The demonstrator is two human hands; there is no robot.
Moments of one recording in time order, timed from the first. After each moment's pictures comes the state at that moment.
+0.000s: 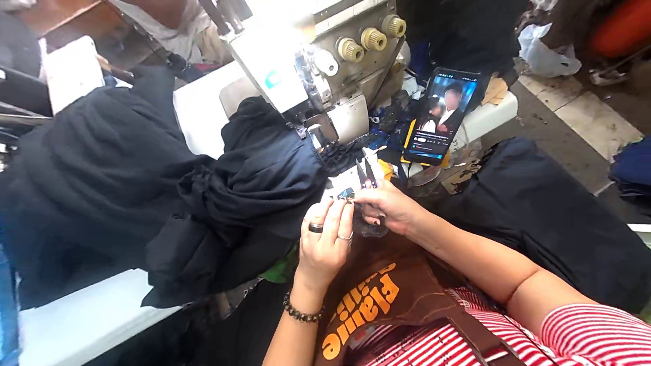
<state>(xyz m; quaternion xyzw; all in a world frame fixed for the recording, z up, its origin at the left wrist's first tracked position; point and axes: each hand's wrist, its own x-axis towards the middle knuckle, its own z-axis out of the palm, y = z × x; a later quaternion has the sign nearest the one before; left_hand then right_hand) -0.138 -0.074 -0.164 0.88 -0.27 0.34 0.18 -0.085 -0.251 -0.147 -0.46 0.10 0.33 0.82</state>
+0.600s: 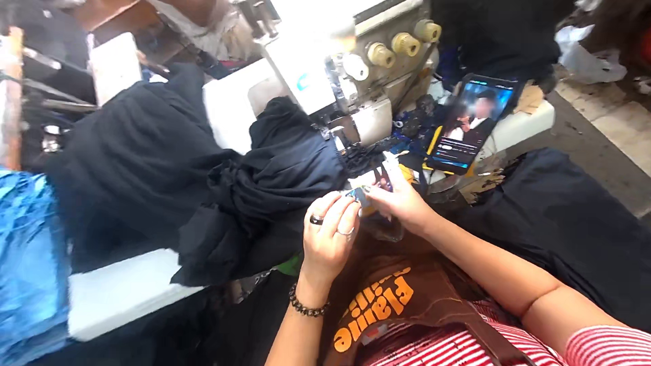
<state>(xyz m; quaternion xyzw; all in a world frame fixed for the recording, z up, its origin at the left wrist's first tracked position) -0.125 -0.059 -0.151 0.87 -0.23 0.36 0.25 -0.073 -0.242 -0.157 -0.65 -0.02 0.18 0.74</state>
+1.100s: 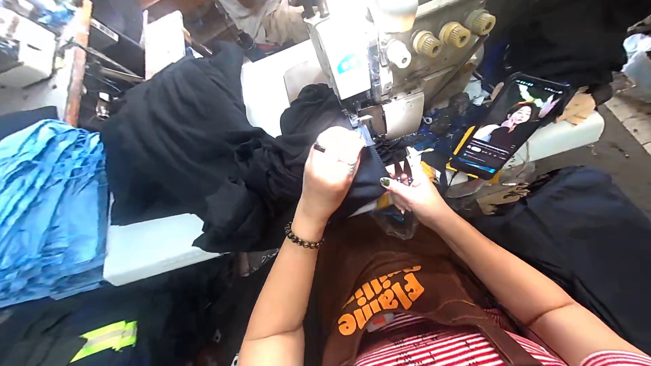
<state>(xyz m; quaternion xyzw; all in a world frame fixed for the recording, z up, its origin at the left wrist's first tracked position) -0.062 -0.039 -0.119 0.88 -0.25 0.36 0.20 -0.068 -0.245 -0.174 -0.60 -0.06 0.21 0.77</state>
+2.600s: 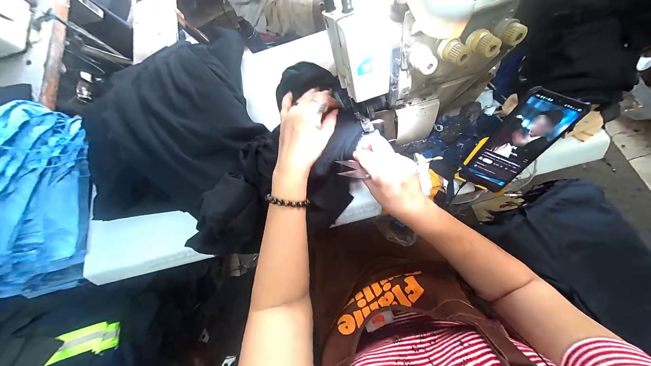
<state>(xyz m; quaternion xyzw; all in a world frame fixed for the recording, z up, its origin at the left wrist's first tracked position) 0.023 0.020 -0.112 0.95 -0.13 0.17 0.22 -0.035 -0.178 -0.136 -0.85 -0.32 -0.23 0.34</state>
